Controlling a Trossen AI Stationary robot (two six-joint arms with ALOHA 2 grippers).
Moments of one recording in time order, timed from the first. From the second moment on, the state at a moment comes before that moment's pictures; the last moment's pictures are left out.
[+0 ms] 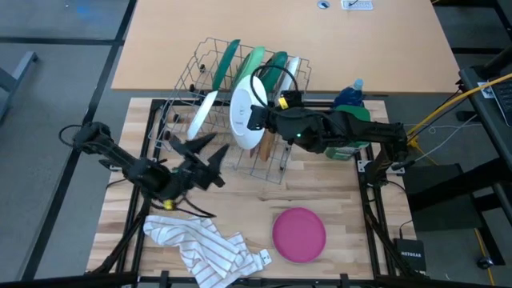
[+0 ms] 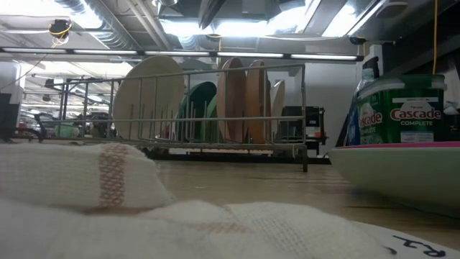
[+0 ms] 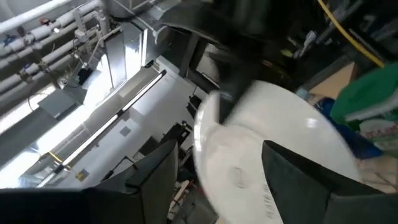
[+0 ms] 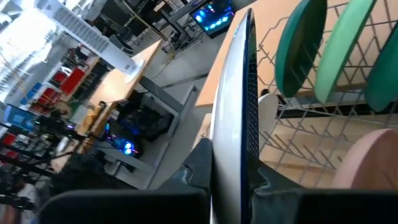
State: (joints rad) left arm -0.54 1.41 1.10 1.13 -1.27 1.68; right arm 0.12 1.78 2.19 -0.82 0.79 1.13
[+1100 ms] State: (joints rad) left arm -0.56 0.66 1.10 -0.66 -0.88 0.43; right arm 0.01 2.00 2.19 -0.65 0.71 1.19
